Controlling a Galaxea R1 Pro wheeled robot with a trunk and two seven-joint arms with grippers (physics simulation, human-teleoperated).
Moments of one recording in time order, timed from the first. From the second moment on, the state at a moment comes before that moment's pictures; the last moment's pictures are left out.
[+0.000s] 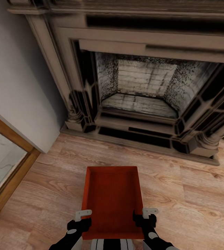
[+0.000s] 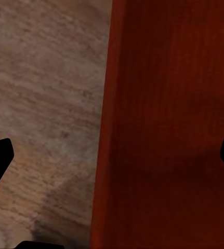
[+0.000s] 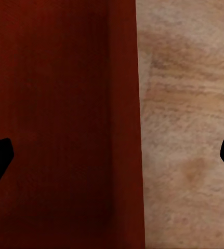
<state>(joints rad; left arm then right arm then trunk) -0.50 -0.13 -0.09 -0.26 0.14 -0.08 0.23 -0.57 0.13 0.01 -0.06 0.07 -0.40 -0.22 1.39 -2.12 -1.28</state>
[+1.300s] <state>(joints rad) -0.50 -0.13 -0.09 -0.27 0.14 -0.08 0.23 -0.57 0.13 0.01 -0.06 0.07 -0.40 -0.22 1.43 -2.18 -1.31</state>
